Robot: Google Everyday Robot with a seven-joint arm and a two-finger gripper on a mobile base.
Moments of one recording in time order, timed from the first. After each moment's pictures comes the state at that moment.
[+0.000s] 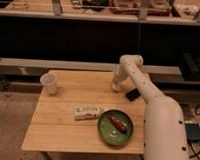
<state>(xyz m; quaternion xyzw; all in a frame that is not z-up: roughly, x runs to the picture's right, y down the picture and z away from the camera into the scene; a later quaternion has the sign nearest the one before) 0.112 -0.034 1.014 -0.08 -0.21 -0.59 0.78</state>
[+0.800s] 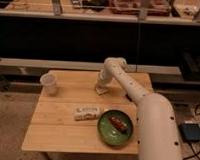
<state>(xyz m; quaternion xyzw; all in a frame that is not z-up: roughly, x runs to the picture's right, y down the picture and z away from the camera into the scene) -0.004 0.024 0.995 -0.05 -0.32 -0.64 0.70</state>
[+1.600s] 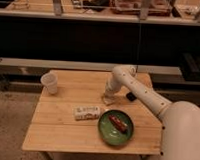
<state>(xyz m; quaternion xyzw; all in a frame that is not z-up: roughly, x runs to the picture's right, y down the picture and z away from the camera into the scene) 0.098 0.063 0.956 -0.10 -0.27 -0.62 0.73</state>
